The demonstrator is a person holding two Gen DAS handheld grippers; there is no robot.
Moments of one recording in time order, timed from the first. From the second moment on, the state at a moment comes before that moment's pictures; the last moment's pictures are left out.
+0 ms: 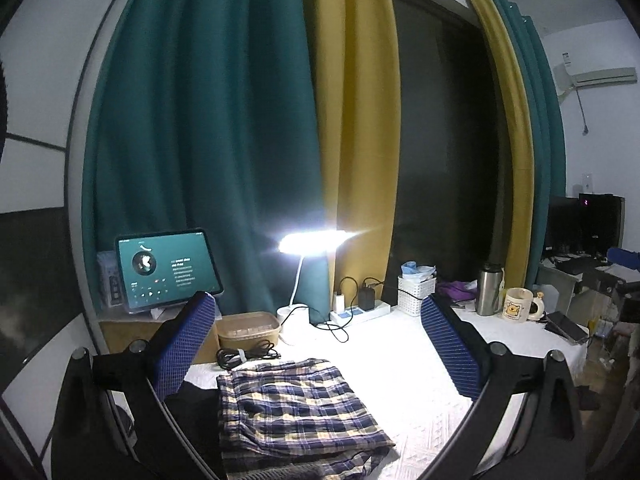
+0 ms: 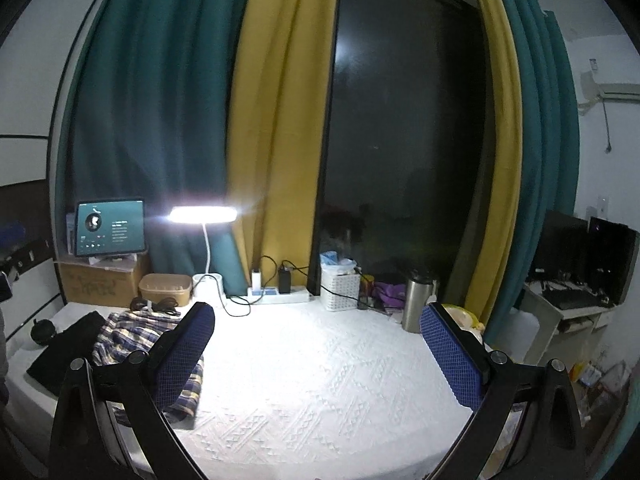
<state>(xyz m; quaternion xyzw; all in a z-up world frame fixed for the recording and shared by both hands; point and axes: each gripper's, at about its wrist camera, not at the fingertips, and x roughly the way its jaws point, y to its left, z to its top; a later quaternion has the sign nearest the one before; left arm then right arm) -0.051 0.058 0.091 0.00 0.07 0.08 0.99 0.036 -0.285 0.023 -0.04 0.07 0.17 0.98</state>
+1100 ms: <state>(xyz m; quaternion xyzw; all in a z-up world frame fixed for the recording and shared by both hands) -0.045 0.055 0.081 -0.01 0.09 0.07 0.99 0.043 -0.276 0.014 -0.05 0.09 0.18 0.98</state>
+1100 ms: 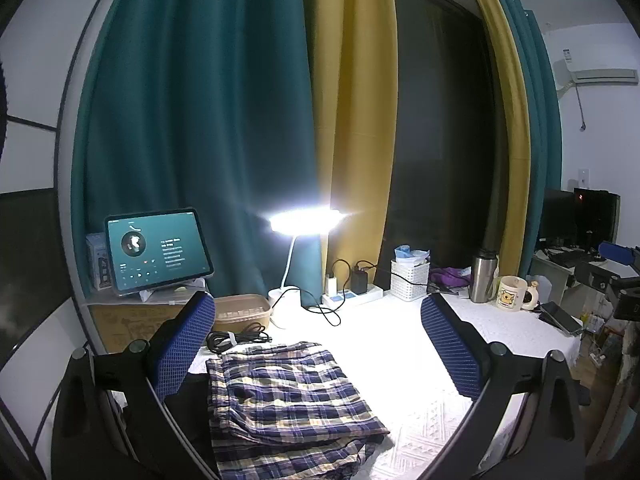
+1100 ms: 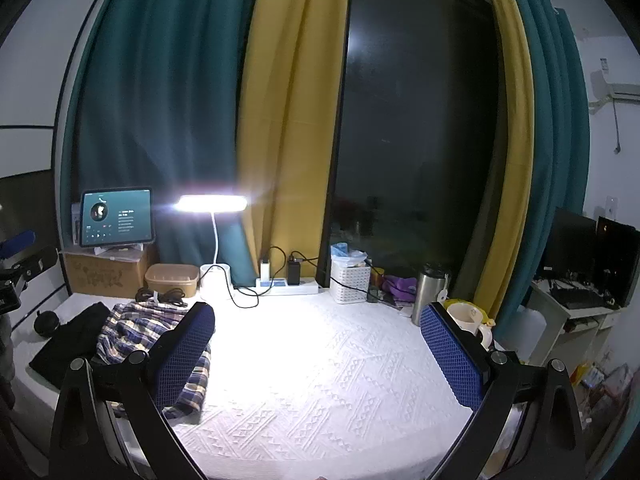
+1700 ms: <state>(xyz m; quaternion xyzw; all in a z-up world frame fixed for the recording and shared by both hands) -0.046 0.051 0.082 -0.01 0.10 0.07 0.99 0.040 -0.276 0.013 -0.05 0.09 0.17 0.98</state>
